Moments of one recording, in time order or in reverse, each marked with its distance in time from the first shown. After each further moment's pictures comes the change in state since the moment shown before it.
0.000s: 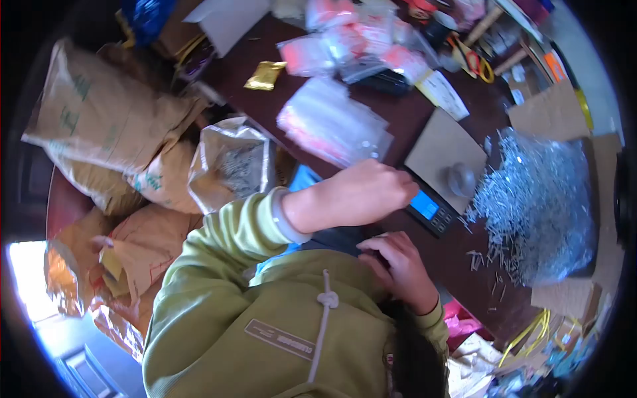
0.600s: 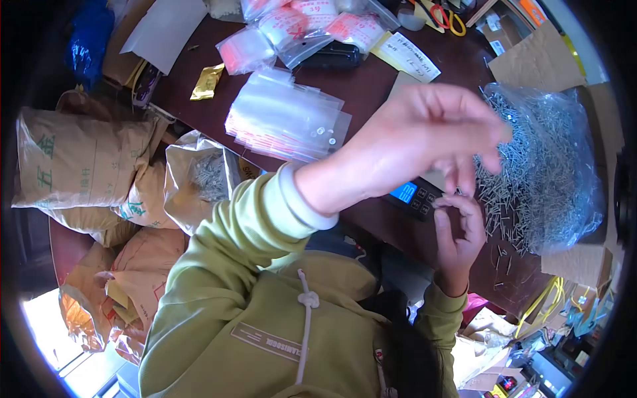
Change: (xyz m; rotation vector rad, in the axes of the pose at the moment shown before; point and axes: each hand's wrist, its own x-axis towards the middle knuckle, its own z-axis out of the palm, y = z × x) left_hand 0.106 0.017 -0.004 -1.660 0.178 -0.277; right_hand -0.035 0.052 -0.062 0.059 0.655 0.201
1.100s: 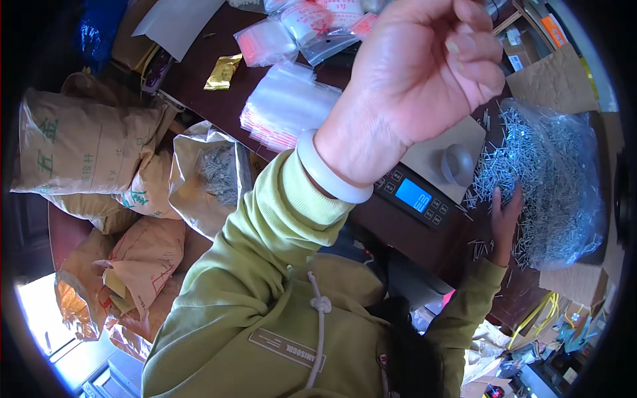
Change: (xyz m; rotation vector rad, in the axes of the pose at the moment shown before) left_hand 0.040 0.039 -0.042 -0.978 -0.339 0.140; right_hand 0.021 0.169 -0.104 -0.880 0.088 0.145
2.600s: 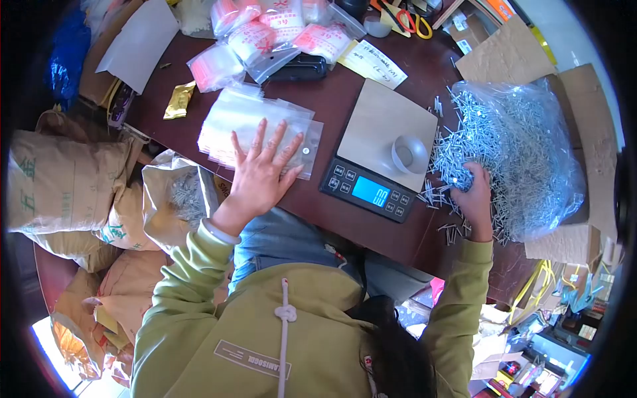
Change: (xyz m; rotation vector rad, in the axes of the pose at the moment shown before) left_hand -0.196 0.002 -0.066 -2.996 -0.497 0.684; right_hand 0.013 -0.031 -0.034 0.116 -0.193 -0.061
